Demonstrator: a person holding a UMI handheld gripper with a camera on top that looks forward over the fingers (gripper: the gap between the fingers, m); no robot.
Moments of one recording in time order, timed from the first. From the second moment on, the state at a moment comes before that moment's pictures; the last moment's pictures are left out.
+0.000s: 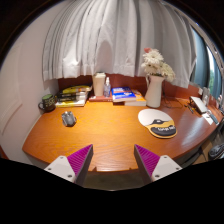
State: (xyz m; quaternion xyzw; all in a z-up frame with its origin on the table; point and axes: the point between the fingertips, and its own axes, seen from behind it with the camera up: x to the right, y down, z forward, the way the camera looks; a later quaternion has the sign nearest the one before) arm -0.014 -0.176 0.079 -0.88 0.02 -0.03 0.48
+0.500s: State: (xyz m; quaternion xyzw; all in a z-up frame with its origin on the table) arm -0.219 -0.040 -0.008 -0.91 -0.05 0.03 0.41
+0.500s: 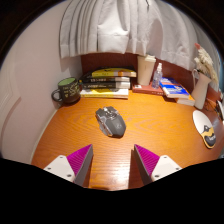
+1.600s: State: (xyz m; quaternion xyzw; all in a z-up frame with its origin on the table) arm -0.219 0.102 -0.013 -0.93 0.01 0.03 0.36
